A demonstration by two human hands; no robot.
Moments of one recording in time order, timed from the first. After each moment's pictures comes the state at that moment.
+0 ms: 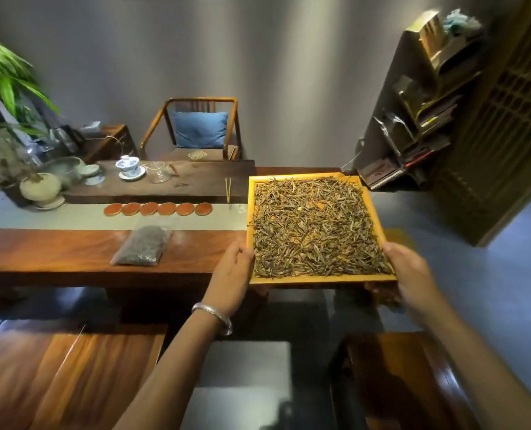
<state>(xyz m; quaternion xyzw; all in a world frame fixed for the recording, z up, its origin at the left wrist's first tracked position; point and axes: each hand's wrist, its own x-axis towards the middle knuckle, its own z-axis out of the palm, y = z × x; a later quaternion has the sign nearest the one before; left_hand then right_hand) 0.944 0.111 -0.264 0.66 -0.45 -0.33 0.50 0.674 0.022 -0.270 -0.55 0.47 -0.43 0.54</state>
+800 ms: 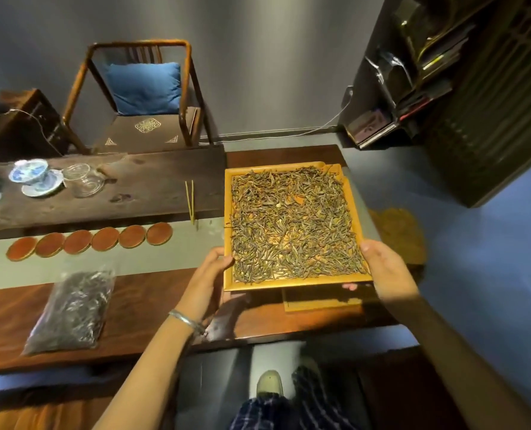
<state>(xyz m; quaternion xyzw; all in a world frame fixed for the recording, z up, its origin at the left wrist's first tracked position) 1.058 -0.144 -0.359 0.52 -0.31 -0.60 0.52 0.764 -0.213 -0.351 -0.57 0.51 -0.37 0.52</state>
